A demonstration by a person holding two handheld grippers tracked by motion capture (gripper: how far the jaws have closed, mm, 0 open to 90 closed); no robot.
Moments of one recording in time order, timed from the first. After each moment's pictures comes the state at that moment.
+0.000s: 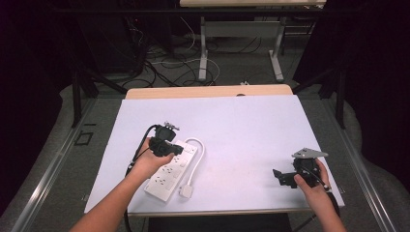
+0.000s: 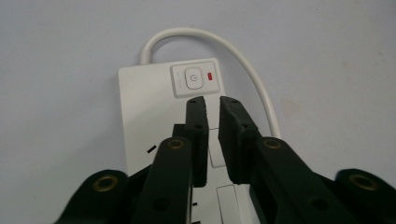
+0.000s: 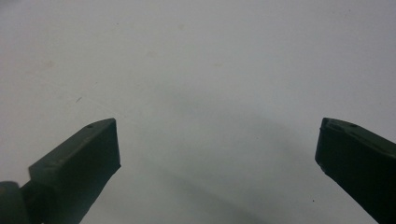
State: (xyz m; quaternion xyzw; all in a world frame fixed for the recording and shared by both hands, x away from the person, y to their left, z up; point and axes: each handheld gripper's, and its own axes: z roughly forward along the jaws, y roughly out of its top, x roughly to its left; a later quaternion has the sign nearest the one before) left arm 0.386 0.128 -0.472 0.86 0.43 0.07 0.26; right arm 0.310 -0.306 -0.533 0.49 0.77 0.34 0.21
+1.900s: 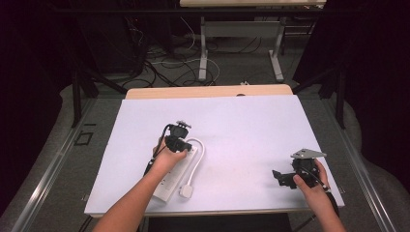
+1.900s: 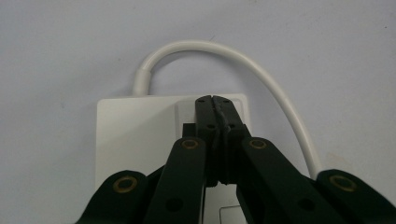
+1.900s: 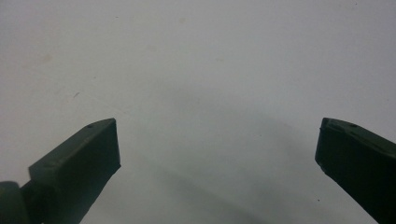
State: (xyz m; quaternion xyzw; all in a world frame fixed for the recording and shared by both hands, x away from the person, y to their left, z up) left arm 0.423 0.095 -0.514 0.84 0.48 0.07 0.25; right arm 0.311 -0.306 -0.537 0.49 0.78 0.34 0.21
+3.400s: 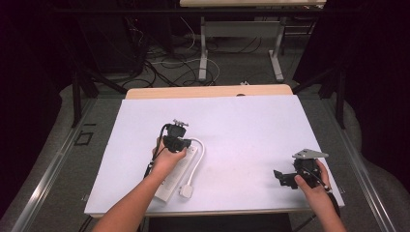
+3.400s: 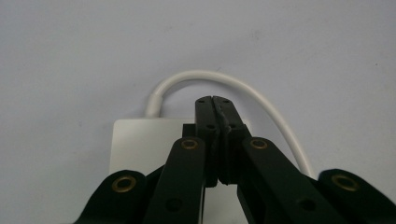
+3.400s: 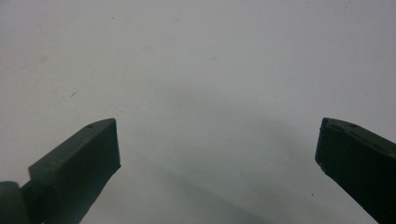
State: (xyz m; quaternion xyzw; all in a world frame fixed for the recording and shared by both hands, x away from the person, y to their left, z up) left arm 0.417 0.100 -0.509 0.81 0.49 0.12 0.31; right arm 0.309 -0.309 -0.536 0.49 0.77 0.34 0.21
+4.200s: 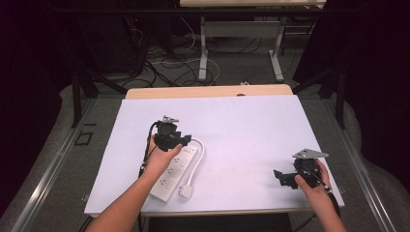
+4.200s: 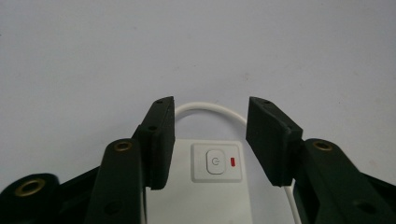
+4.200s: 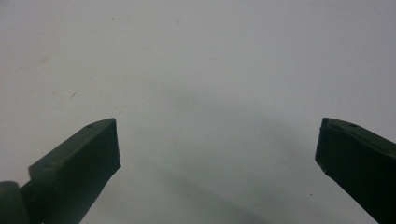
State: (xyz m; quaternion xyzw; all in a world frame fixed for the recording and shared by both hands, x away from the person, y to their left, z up) left arm 0.407 0.123 -0.488 0.78 0.49 0.13 0.37; right arm 0.309 -0.309 -0.536 0.49 0.77 0.34 0.21
